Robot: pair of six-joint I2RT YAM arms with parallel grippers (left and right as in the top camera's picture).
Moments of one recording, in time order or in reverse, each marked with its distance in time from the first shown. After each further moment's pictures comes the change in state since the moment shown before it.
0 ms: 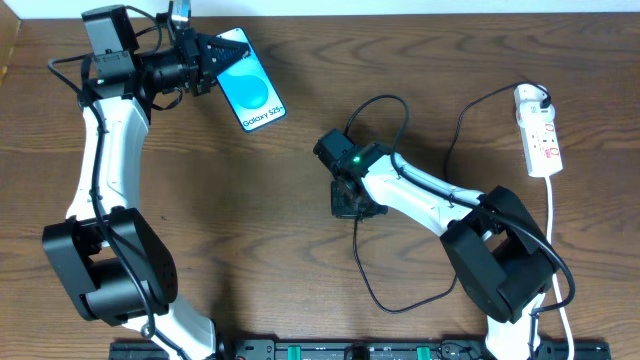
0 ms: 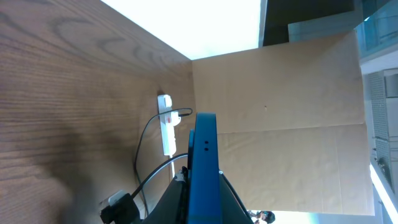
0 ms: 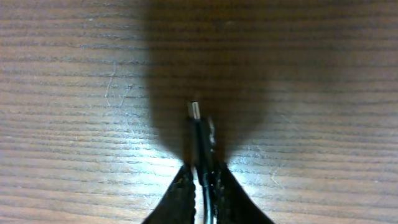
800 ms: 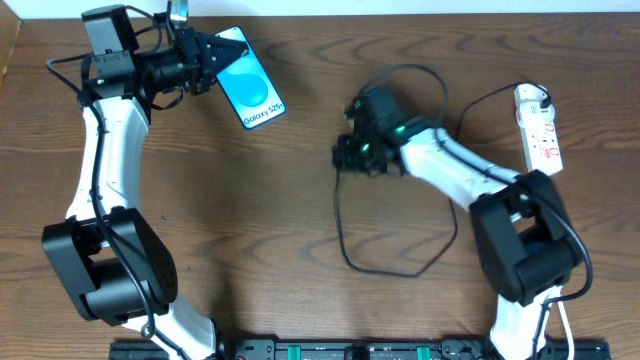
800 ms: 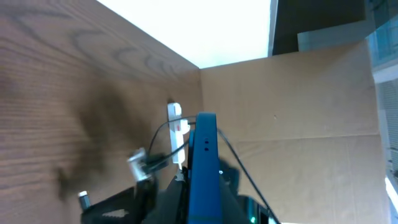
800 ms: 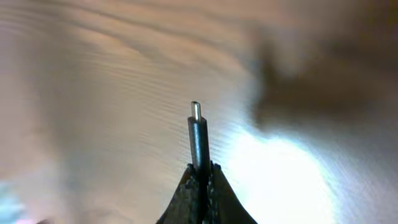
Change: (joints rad) left arm 0.000 0.000 0.000 0.011 -0.058 0.000; right arm -0.227 0.000 0.001 0.405 -0.449 -0.195
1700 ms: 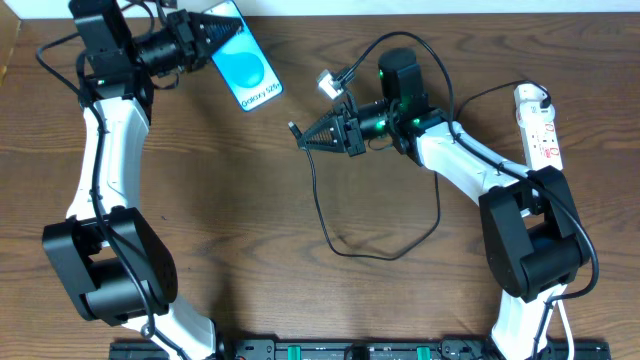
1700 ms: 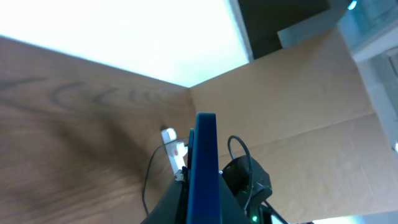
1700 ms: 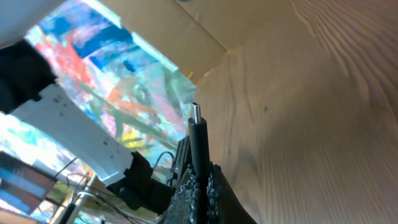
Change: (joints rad) left arm 0.000 0.000 -0.006 0.372 0.024 -0.132; right arm -0.063 0.000 0.000 0.667 -0.943 -0.153
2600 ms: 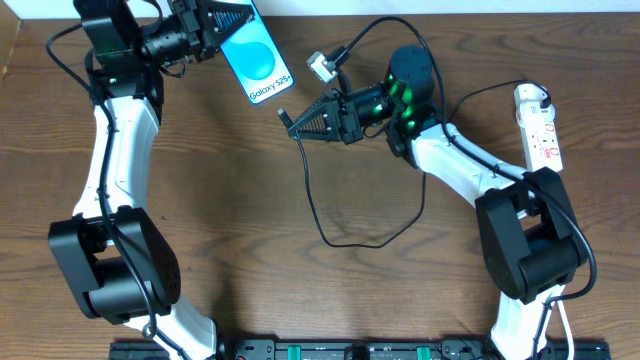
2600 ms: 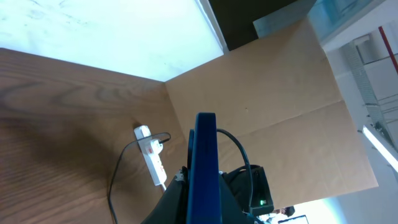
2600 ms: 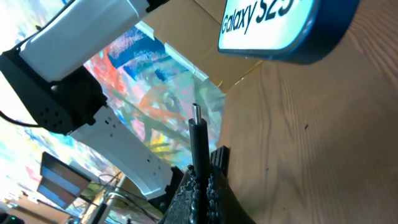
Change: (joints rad) left arm -0.041 0.000 -0.005 0.212 0.047 -0.209; right arm 0.025 0.000 0.000 0.547 -0.052 0.591
